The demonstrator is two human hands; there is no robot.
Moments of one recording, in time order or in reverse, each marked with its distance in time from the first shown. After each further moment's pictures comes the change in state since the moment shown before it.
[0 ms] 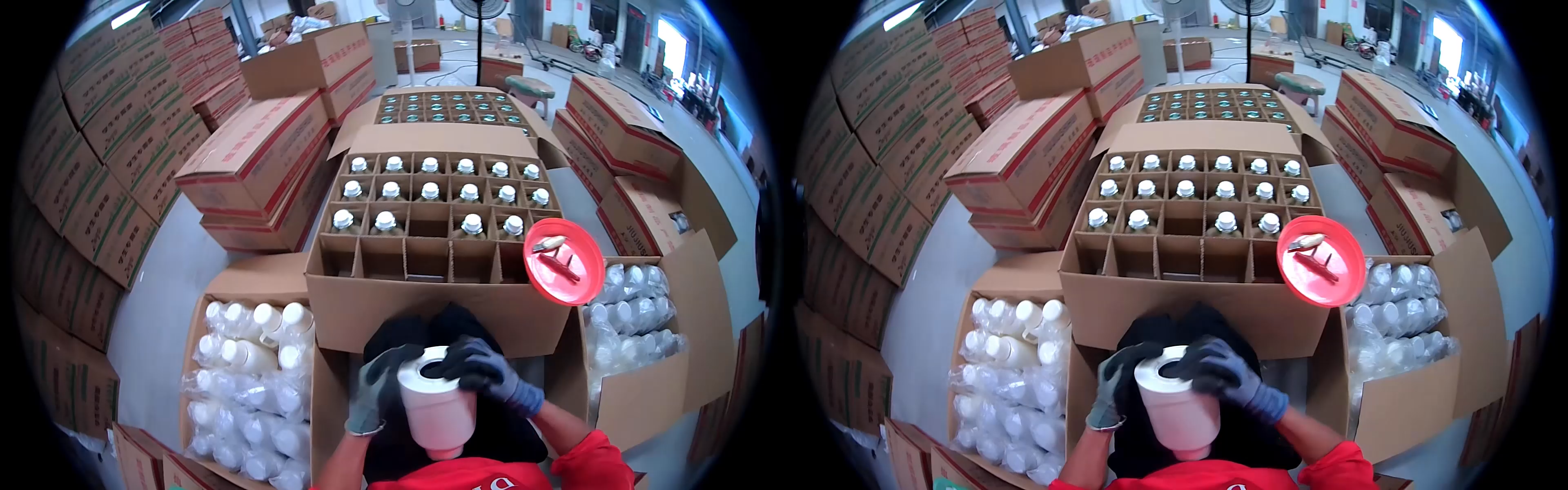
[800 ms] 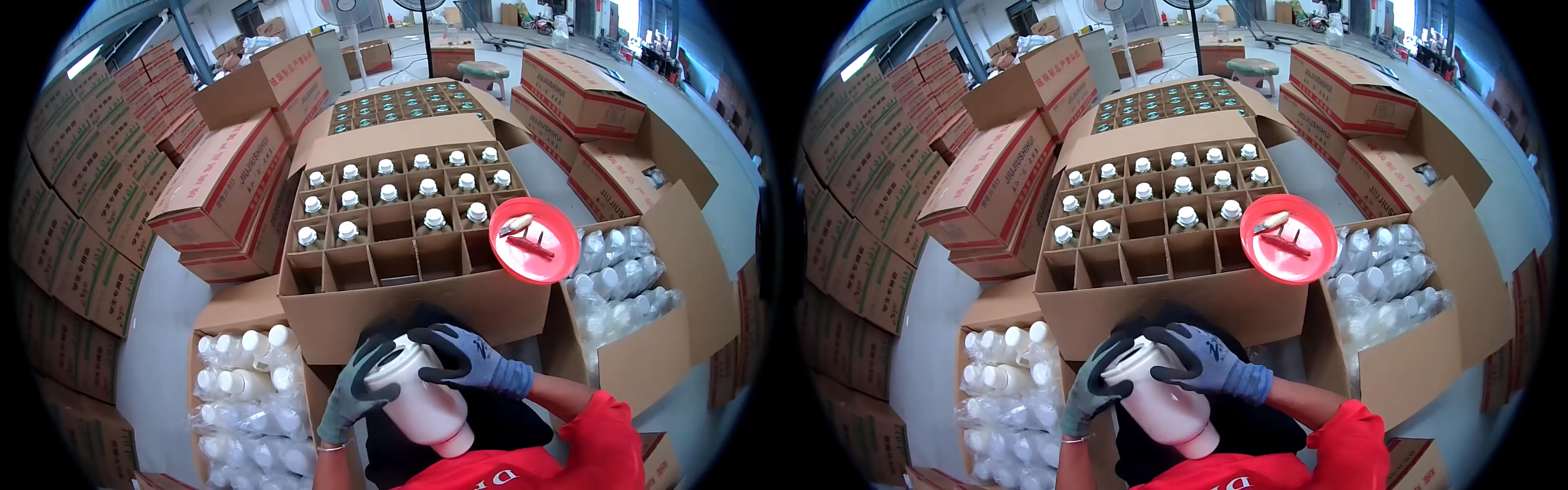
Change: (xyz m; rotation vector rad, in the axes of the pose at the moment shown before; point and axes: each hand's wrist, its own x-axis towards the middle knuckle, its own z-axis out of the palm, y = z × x) left_hand 0.025 0.047 -0.013 0.504 -0.333 0.023; right_hand 0.029 -0.032 -0.015 -0.057 -0.026 0.190
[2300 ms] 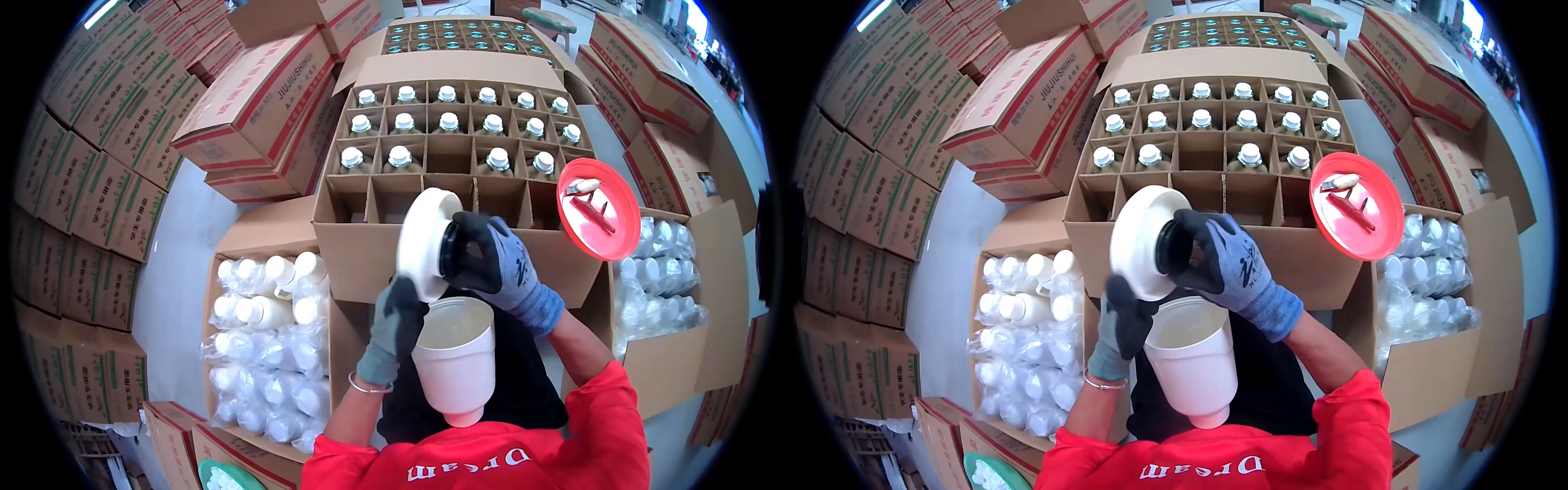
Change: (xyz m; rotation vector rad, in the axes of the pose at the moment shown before) left_hand 0.040 -0.004 0.011 -0.636 0.294 -0.133; right_hand 0.087 0.005 -0.004 -0.167 0.201 -0.108
